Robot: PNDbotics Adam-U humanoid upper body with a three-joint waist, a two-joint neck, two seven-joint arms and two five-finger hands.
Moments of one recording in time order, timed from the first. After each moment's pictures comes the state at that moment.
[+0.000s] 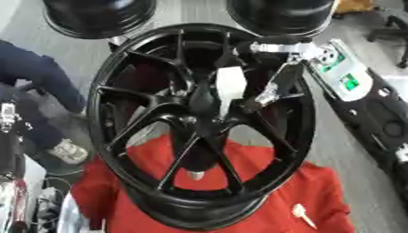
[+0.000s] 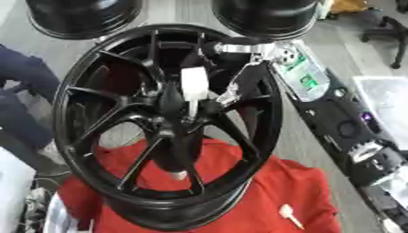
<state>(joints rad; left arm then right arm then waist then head) -0.15 0.12 0.22 -1.67 0.03 0.00 0.02 -0.90 -0.36 0.33 -1.14 0.08 -0.33 0.85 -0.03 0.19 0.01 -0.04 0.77</state>
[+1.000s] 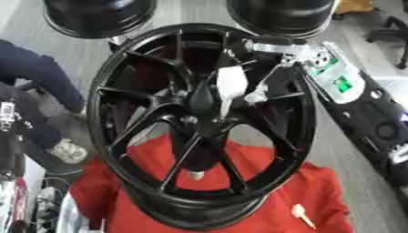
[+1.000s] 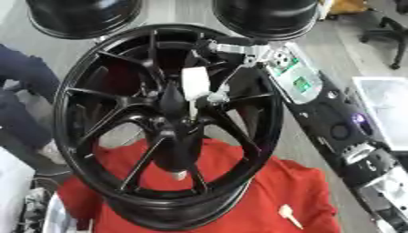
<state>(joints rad) -0.16 0.12 0.22 -1.67 0.03 0.00 0.02 -0.90 -0.34 0.33 -1.14 0.08 -0.35 0.75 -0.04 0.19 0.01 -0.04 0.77</state>
